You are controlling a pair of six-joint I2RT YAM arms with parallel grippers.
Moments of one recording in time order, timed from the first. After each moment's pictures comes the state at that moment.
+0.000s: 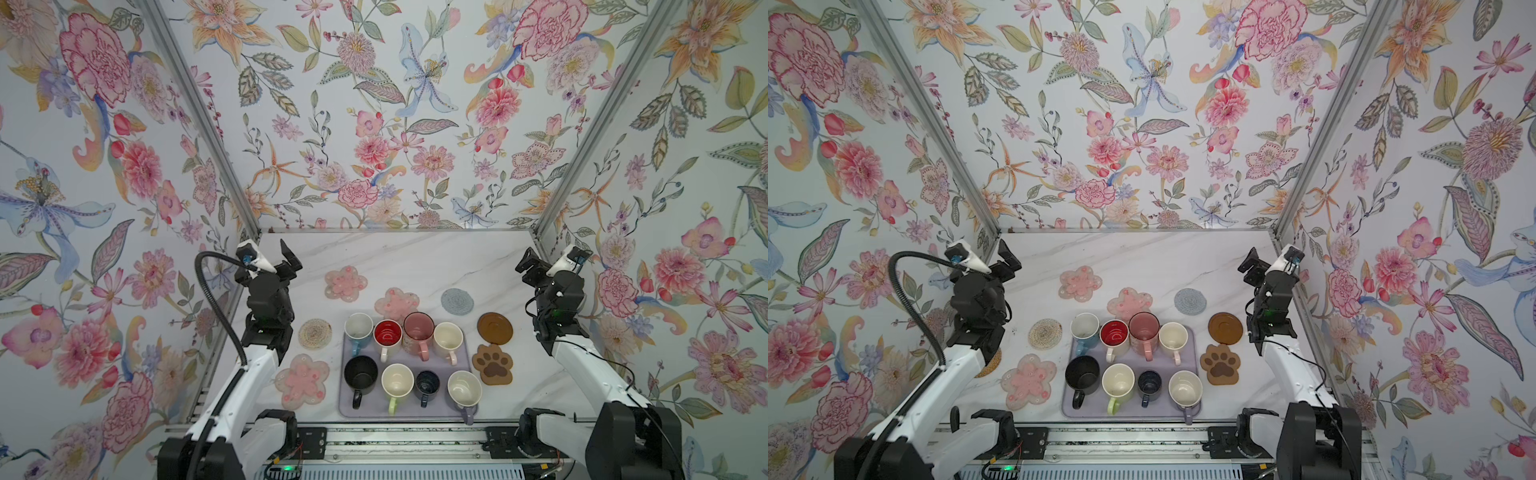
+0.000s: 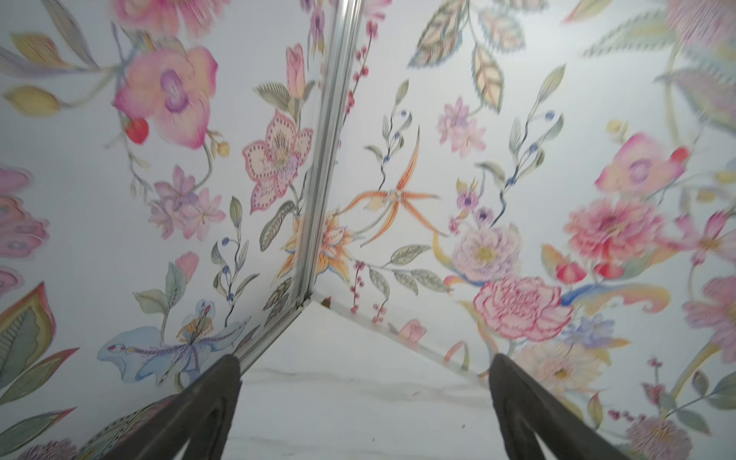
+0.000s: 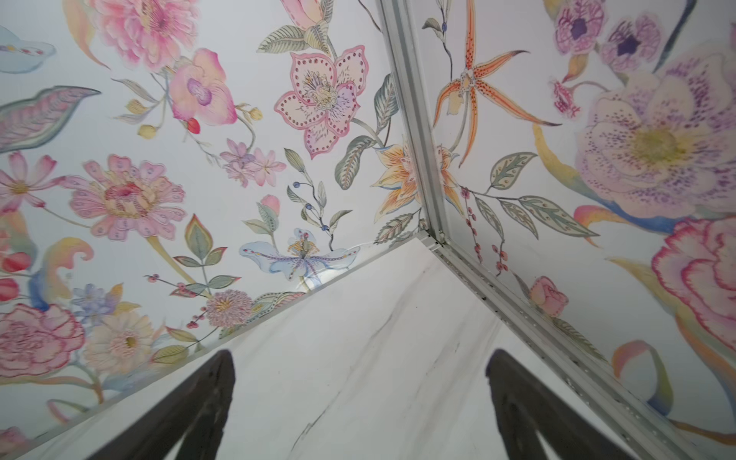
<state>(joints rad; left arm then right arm) -0.10 0.97 0.68 0.41 -0.46 -0.22 -0.08 1.12 0.63 0.44 0.15 0.39</state>
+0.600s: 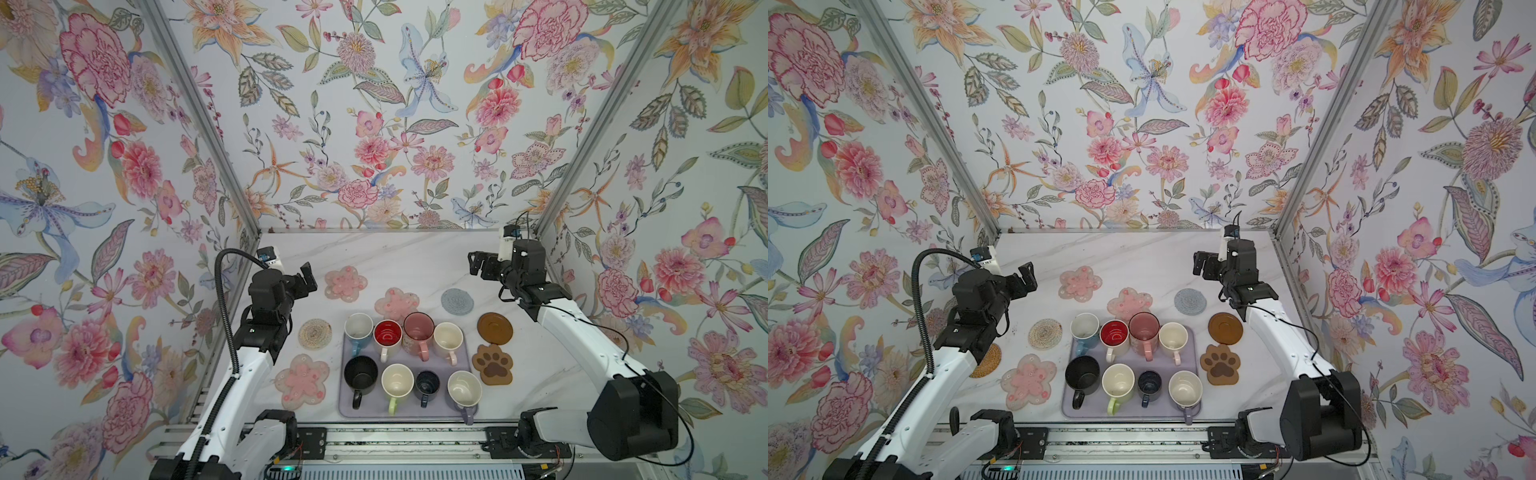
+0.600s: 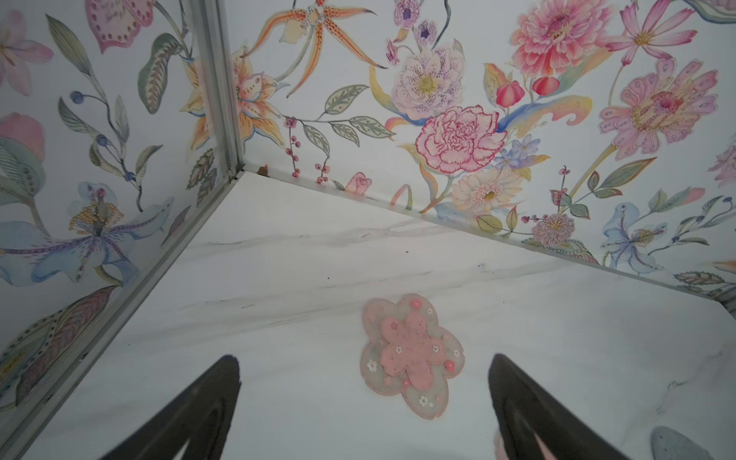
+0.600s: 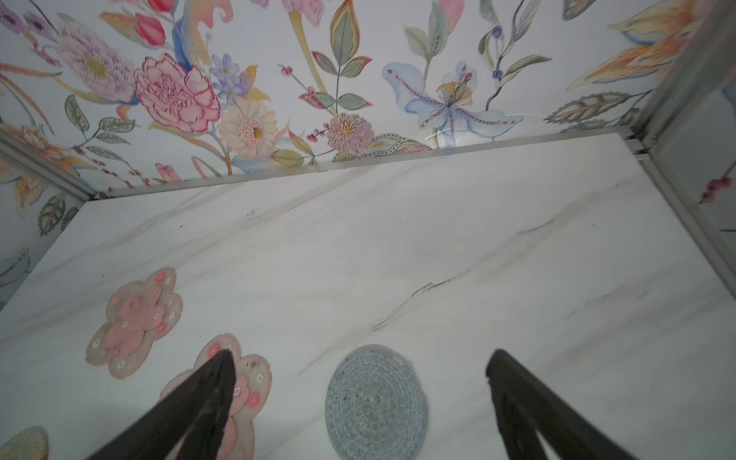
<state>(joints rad) -0.09 0.99 0.77 -0.12 -0.11 -0.28 0.21 1.38 1.06 -0.19 -0.06 0.21</state>
